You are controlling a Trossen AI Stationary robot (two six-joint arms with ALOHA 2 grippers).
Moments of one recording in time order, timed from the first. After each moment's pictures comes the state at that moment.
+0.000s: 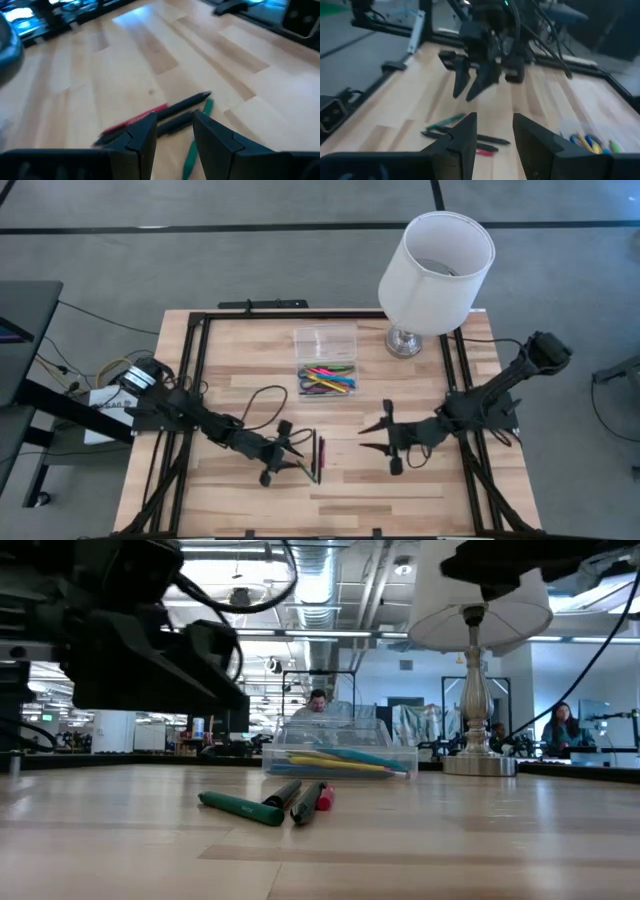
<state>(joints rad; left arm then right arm) -0.48 1.73 0.51 0.82 -0.19 0.19 0.56 1.26 0.55 0.39 0.47 -0.06</state>
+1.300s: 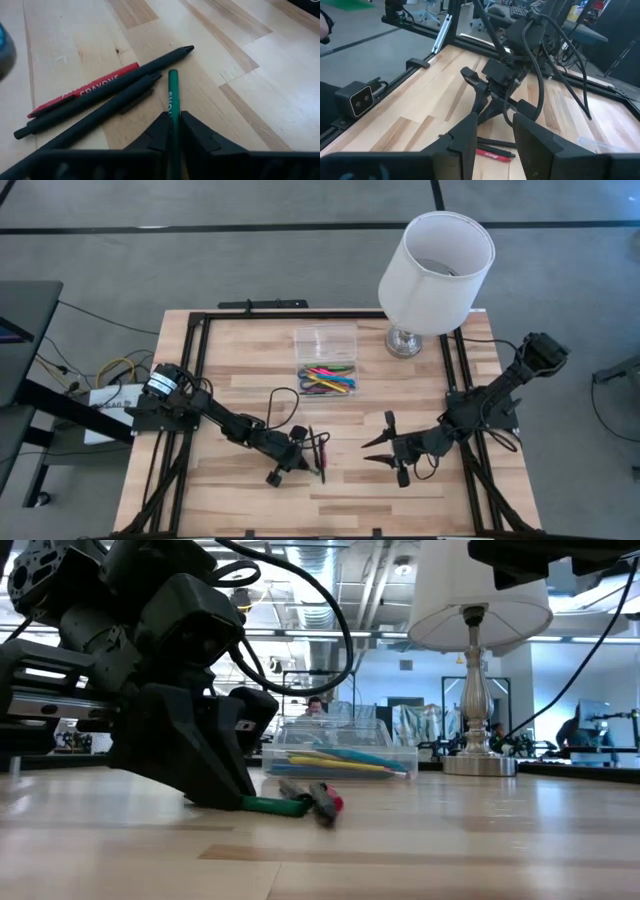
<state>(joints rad) -0.37 1.90 0.67 0.58 0.07 0.09 0.65 1.31 0.52 0.50 0.47 -0.17</state>
